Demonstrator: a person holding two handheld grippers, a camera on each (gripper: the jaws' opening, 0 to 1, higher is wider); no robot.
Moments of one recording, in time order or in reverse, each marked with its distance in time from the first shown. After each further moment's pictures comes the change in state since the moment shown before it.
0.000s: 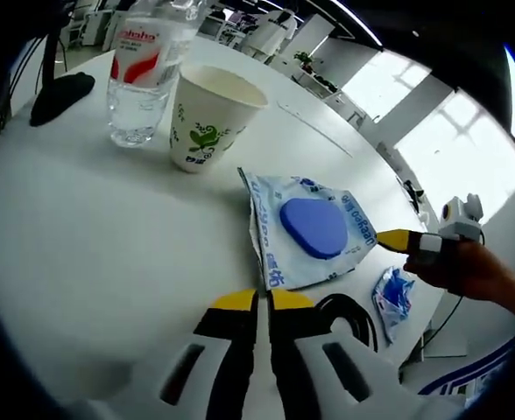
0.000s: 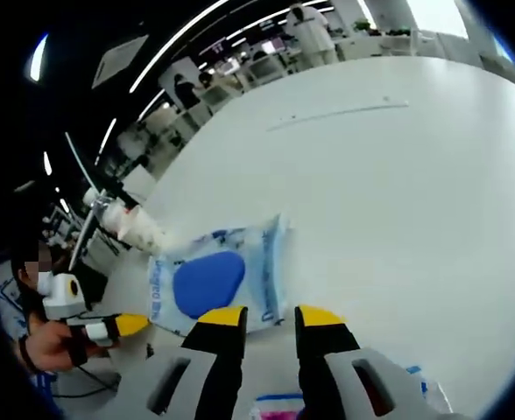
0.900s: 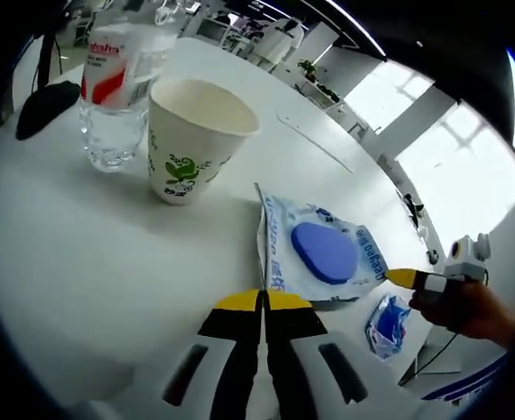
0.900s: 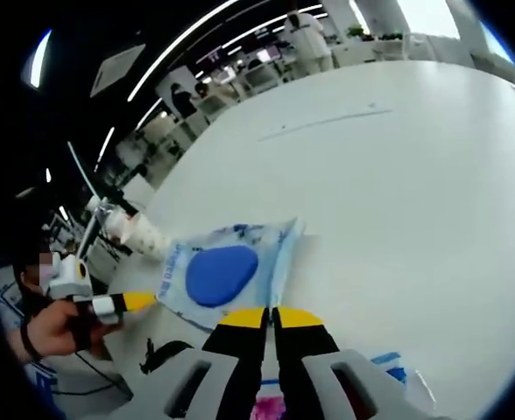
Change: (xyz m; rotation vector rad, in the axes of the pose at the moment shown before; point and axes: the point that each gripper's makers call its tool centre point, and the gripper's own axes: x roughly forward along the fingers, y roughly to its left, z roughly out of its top) left arm 0.021 -0.008 0.034 -0.066 -0.058 0.006; right arm -0.027 -0.009 -0.004 0.019 -0.049 0.003
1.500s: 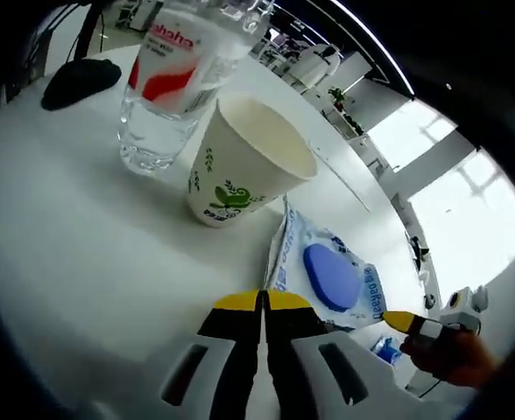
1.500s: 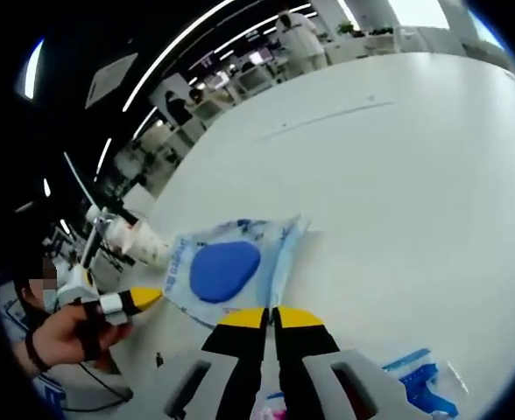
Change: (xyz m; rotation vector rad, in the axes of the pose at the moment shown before) left arm 0.003 0.007 0.015 -0.172 -0.088 0.032; right arm 0.016 0.006 0.007 0.061 -0.016 0.007
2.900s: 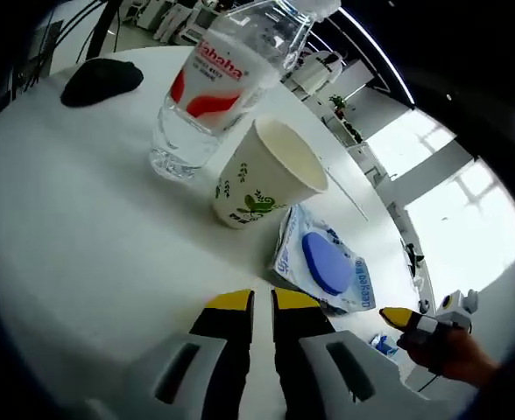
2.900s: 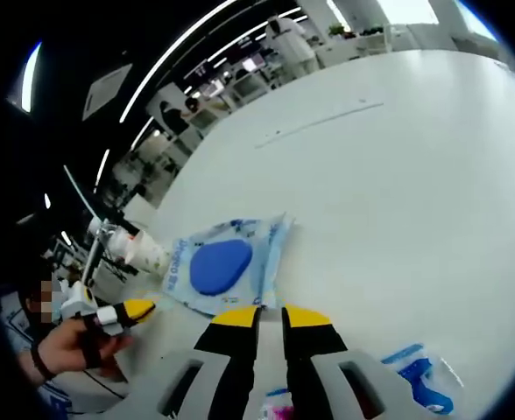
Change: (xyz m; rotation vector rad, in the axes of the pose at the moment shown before) left arm -0.030 0.013 -0.002 0.010 -0.004 -0.020; right arm -0.018 -0.006 0.000 0.036 -0.035 0.003
